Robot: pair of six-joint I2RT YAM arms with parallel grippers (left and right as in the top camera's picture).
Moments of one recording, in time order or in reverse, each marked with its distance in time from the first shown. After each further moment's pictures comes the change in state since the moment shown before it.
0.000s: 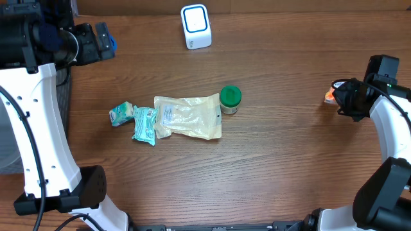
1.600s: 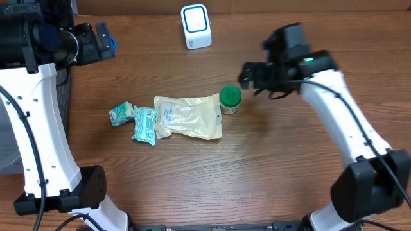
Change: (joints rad) left arm 0.000 0.000 0.000 0.000 0.000 0.000; right arm 0.618 0.122 0.331 -0.175 -0.138 -0.366
